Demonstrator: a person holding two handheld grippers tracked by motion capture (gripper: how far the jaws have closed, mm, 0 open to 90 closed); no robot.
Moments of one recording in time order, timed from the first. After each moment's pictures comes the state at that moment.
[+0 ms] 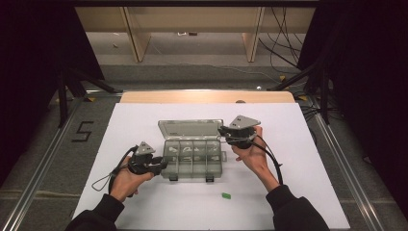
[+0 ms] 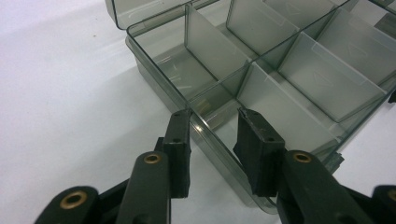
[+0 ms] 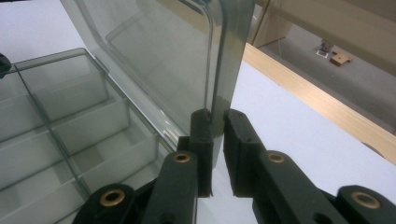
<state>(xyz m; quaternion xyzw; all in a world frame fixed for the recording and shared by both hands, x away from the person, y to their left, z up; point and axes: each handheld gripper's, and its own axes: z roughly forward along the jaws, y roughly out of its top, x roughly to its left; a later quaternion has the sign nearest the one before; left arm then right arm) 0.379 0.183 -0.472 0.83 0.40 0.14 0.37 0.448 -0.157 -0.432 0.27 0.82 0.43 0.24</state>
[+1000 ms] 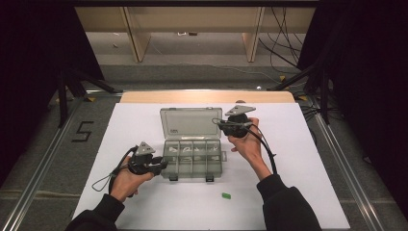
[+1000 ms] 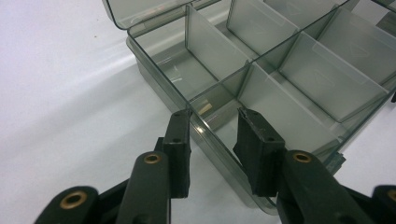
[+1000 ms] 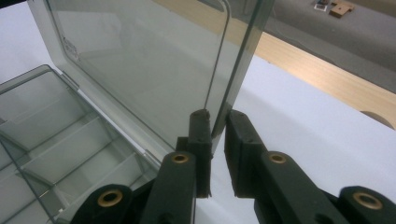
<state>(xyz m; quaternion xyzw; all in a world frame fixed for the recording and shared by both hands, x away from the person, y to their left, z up) 0.379 0.183 -0.473 0.82 0.40 0.14 0.37 0.477 -0.148 -0.421 0.36 0.82 0.40 0.20</state>
